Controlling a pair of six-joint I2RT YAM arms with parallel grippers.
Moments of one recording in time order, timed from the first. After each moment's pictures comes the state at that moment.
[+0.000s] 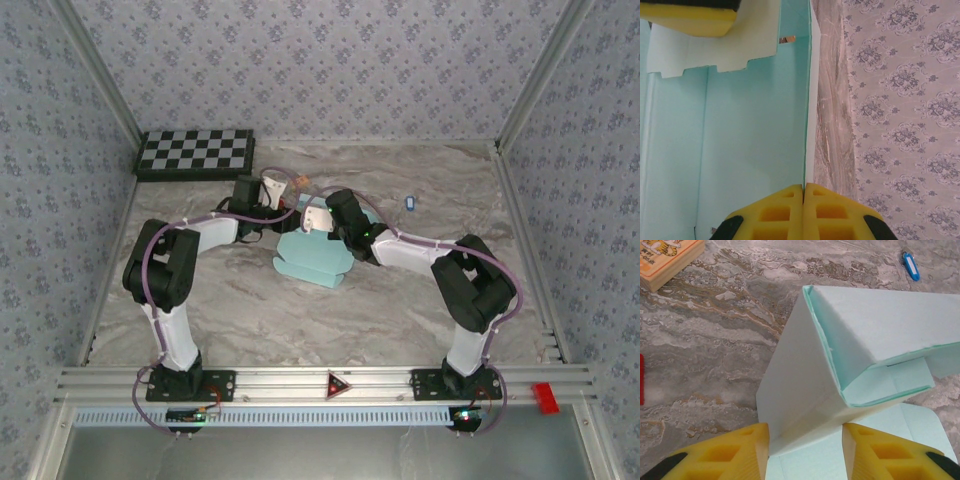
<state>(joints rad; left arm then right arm) -0.36 1.88 1.09 0.07 0.50 -0.16 0.71 1.79 1.10 0.13 0.35 -1.06</state>
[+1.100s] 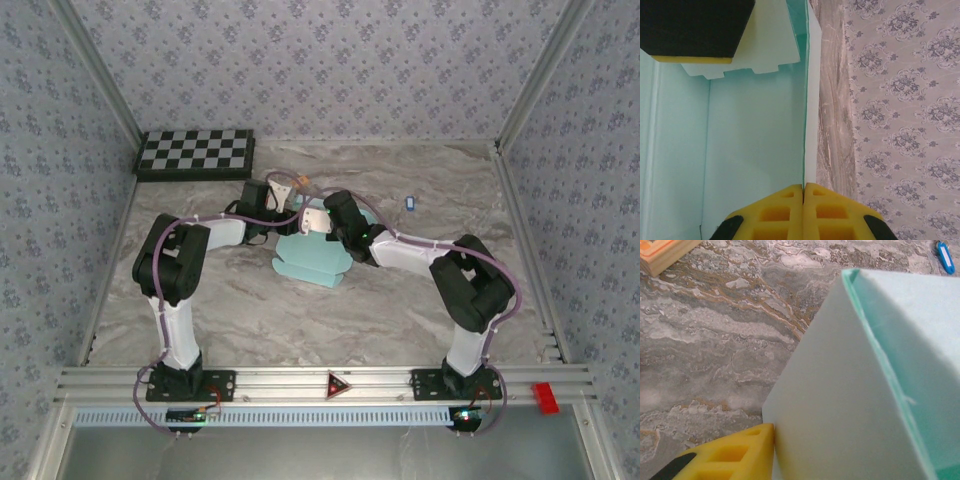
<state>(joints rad) -0.39 1.95 1.10 0.12 0.42 -0.18 0.72 1.80 1.10 0.14 0.35 -1.06</state>
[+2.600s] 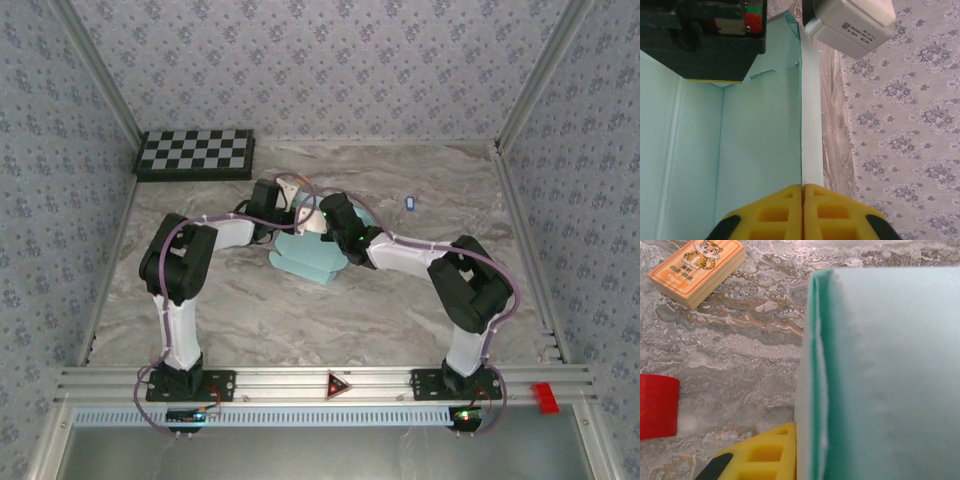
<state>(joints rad) -0.45 1.98 1.14 0.12 0.20 -0.10 0.75 1.80 1.10 0.17 0.37 -1.01</state>
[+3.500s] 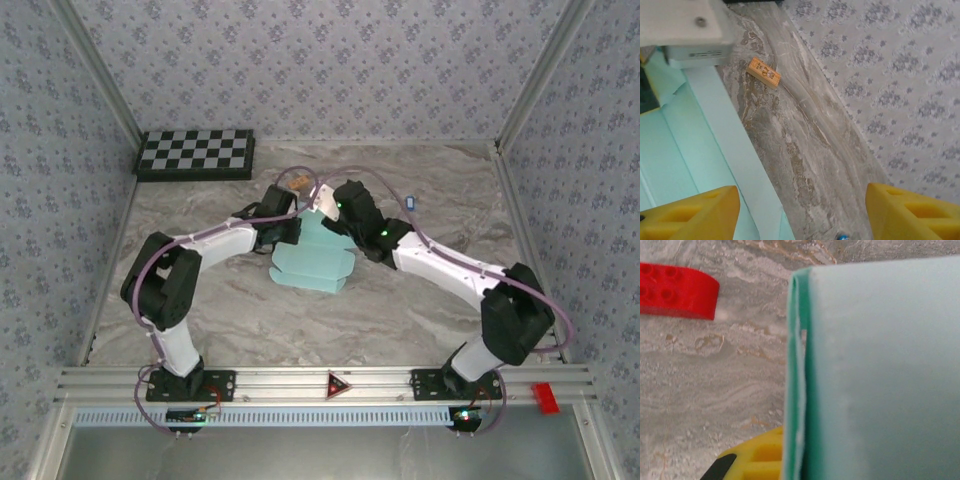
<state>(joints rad) -0.57 1.77 1.12 -0.26 -0.09 -0.29 0.75 1.52 1.14 -0.15 0.39 -0.57</state>
